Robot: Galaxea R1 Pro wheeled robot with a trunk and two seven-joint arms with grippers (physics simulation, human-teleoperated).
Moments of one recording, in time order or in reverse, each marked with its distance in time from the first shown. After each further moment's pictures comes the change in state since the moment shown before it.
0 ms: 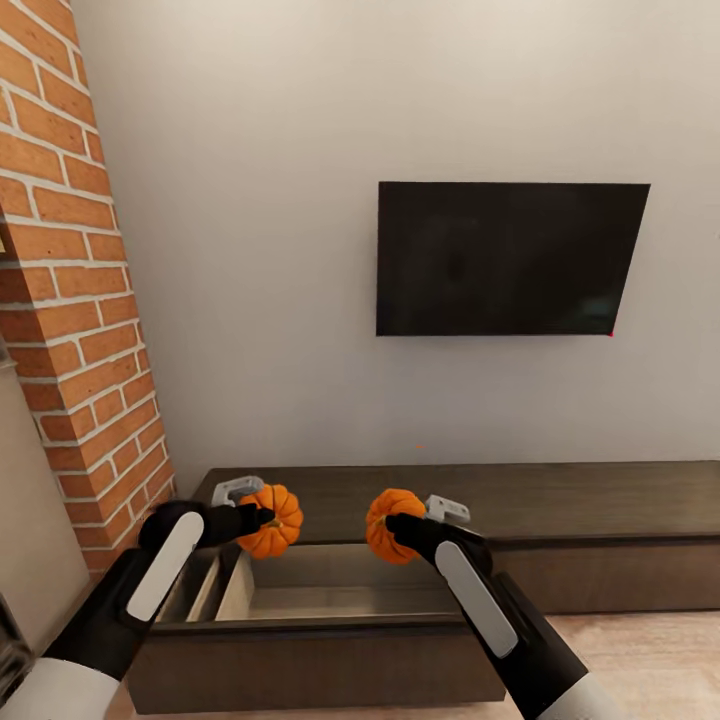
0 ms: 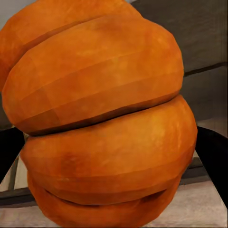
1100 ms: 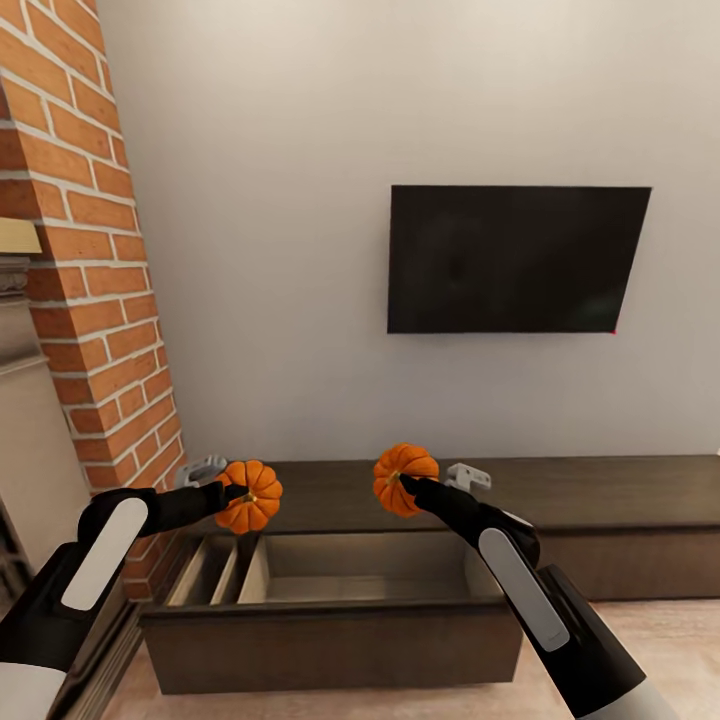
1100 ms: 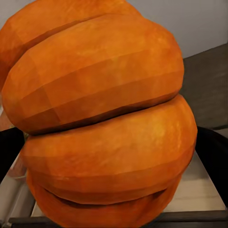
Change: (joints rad) left arm 0.001 0.120 0.117 -0.070 0.135 0.021 -0.118; right arm 0.013 -0.113 -0.078 -0.164 0.001 -0.056 0.256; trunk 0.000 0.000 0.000
